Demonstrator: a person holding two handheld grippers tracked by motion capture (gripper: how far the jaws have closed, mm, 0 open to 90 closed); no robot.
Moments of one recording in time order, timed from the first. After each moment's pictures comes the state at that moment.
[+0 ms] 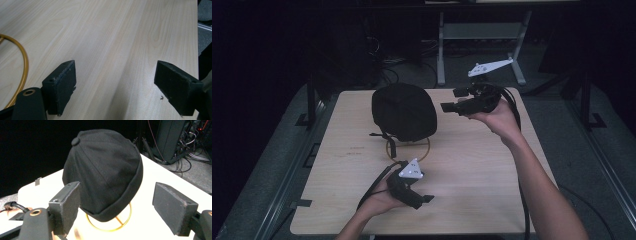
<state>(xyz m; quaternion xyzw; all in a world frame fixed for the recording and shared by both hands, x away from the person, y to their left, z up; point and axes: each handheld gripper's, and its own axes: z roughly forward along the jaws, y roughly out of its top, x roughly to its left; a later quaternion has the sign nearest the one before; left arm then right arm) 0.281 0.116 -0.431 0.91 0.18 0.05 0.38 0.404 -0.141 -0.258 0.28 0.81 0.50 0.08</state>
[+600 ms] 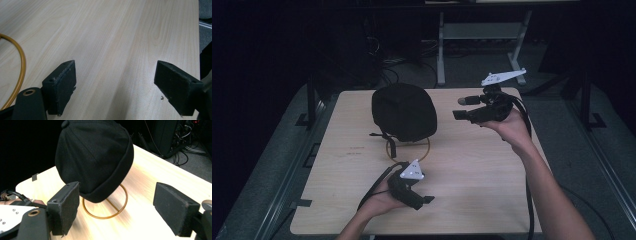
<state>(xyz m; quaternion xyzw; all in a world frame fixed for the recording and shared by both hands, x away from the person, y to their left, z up) 0.281 0.114 -0.434 0.91 0.17 0.05 0.38 0.395 -0.171 -0.280 0.30 0.81 0.50 0.07</state>
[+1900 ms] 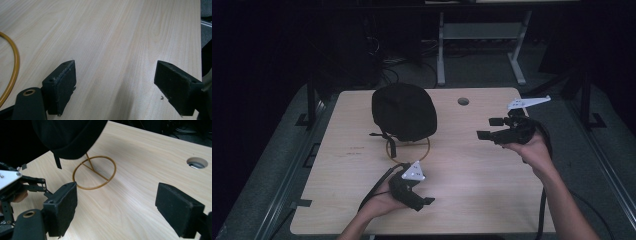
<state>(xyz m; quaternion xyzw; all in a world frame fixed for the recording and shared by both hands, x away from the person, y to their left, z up) 0.281 0.113 -0.439 0.91 0.17 0.04 0.37 0.367 -0.234 -0.337 0.36 0.80 0.48 0.06</state>
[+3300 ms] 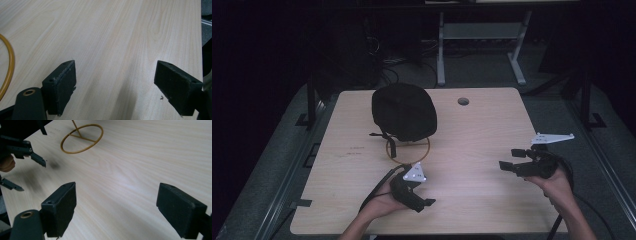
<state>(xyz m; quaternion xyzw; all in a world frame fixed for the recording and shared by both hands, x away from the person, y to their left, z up) 0.279 0.109 -0.444 0.91 0.17 0.04 0.37 0.307 -0.293 -0.406 0.42 0.78 0.46 0.05</state>
